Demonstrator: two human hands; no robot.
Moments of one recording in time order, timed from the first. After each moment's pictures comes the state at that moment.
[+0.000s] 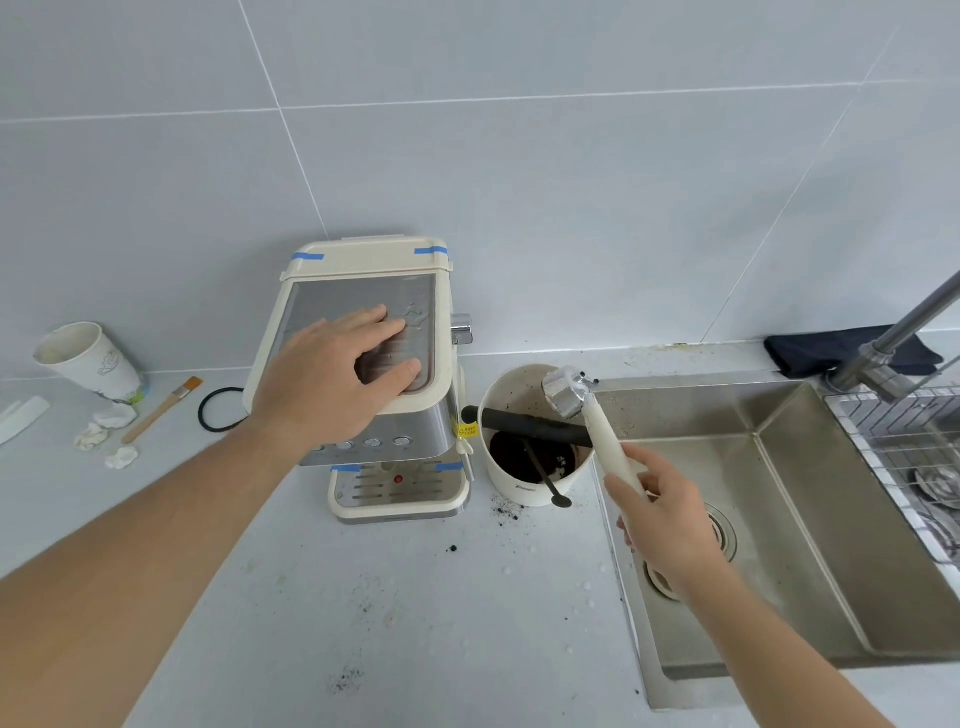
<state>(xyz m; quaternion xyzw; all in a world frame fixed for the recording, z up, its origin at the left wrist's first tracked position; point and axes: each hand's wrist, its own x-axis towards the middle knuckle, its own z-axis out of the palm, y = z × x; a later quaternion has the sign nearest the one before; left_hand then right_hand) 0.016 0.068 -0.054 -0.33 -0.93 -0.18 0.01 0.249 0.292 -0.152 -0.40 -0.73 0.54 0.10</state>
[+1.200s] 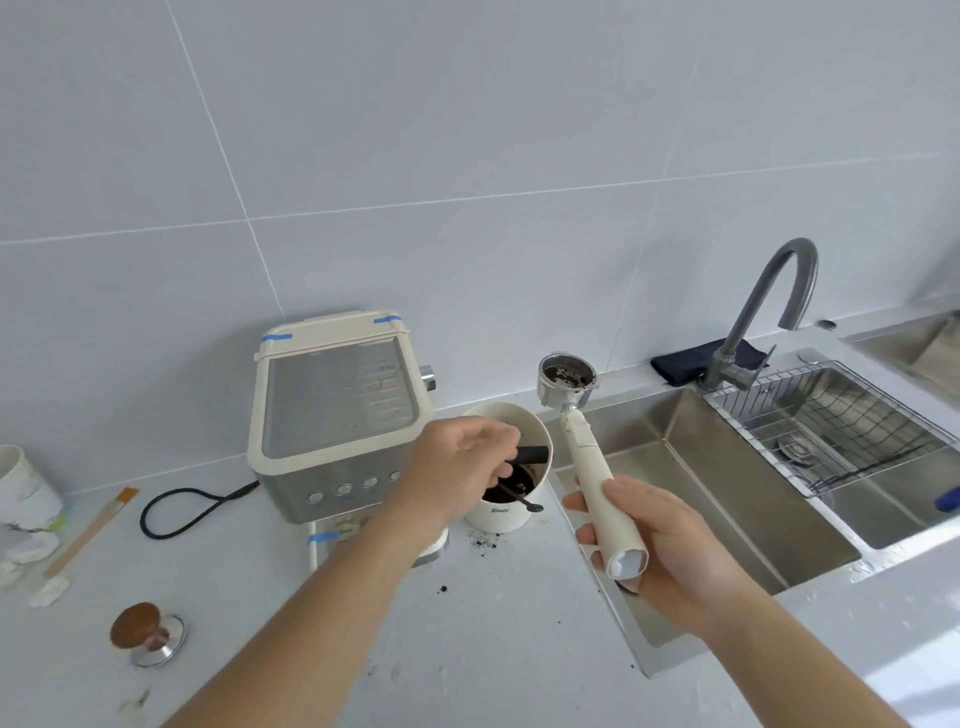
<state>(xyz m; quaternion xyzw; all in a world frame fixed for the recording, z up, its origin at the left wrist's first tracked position) 0.125 0.096 -0.039 -0.28 -0.72 -0.55 -0.31 0.308 0.205 -0.058 -0.32 -0.44 0.82 0.15</state>
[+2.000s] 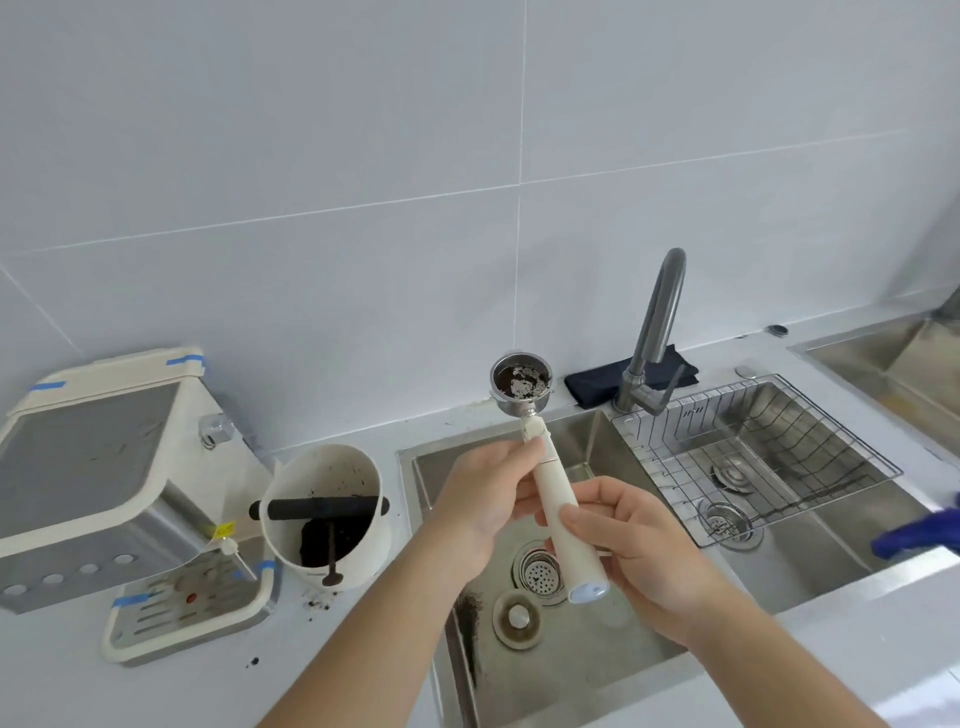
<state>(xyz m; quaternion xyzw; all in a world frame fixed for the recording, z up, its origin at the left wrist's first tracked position) 0.266 0.340 -0.059 -0.16 -0.62 -0.63 -0.44 0.407 0.420 -0.070 -0.28 -0.54 0.78 0.13</state>
